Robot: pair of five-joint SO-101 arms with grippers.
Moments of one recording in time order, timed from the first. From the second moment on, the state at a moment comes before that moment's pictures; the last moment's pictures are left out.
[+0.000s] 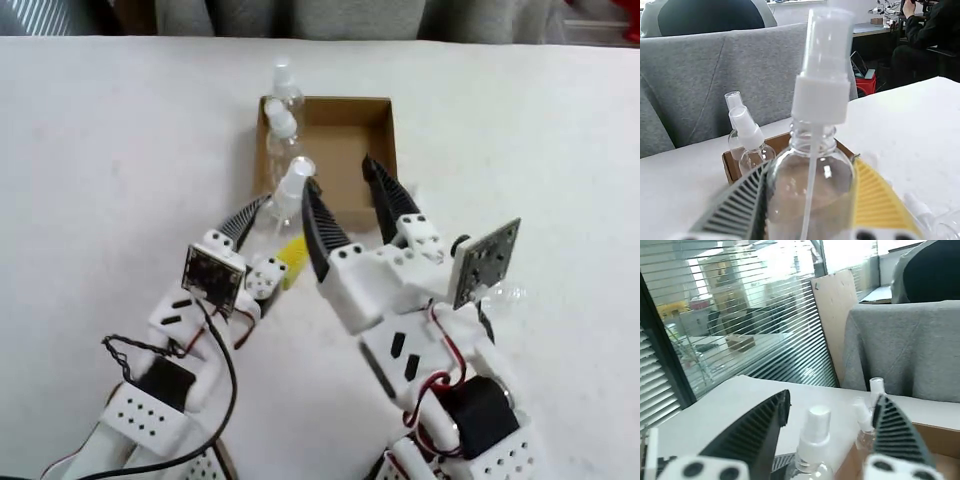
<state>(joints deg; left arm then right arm) 21.2 -73.8 89.2 -0.2 -1.7 -33.4 -77.4 52.5 31.0 -13.1</state>
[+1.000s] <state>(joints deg) 21.2 -73.8 89.2 -0.2 -1.6 -30.9 -62.1 67.3 4.8 -13.1</state>
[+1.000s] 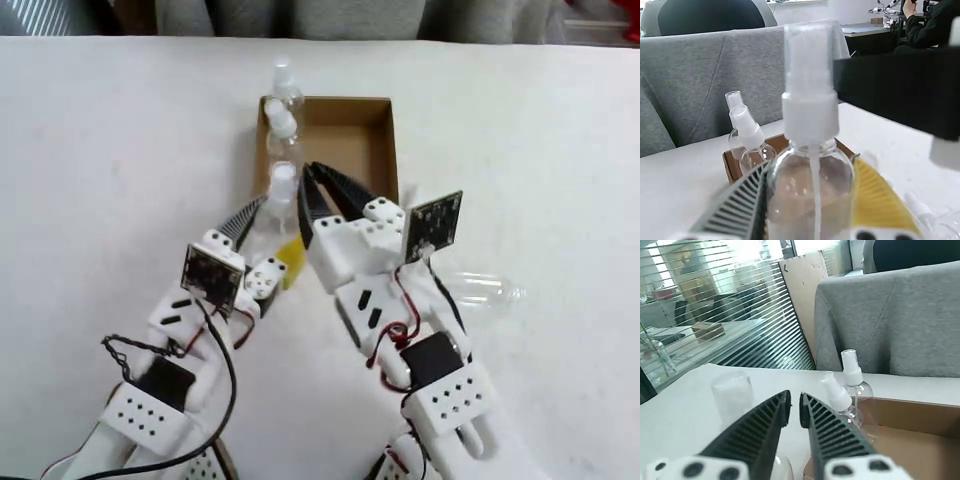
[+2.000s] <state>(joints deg) 21.2 -73.8 89.2 -14.0 -1.6 3.6 -63.5 88.1 9.4 -13.1</state>
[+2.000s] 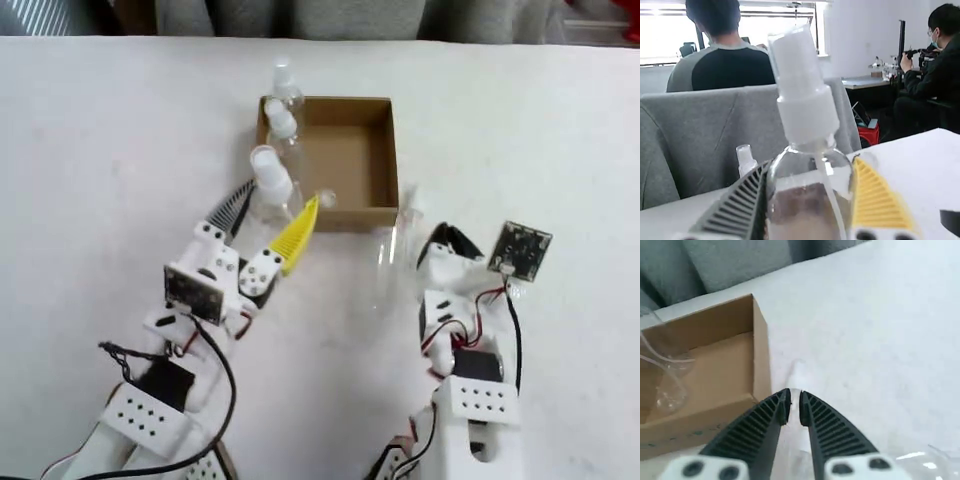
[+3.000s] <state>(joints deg) 18.9 -2.9 59.2 -56.1 -1.6 9.1 -63.9 93.5 9.4 -13.1</state>
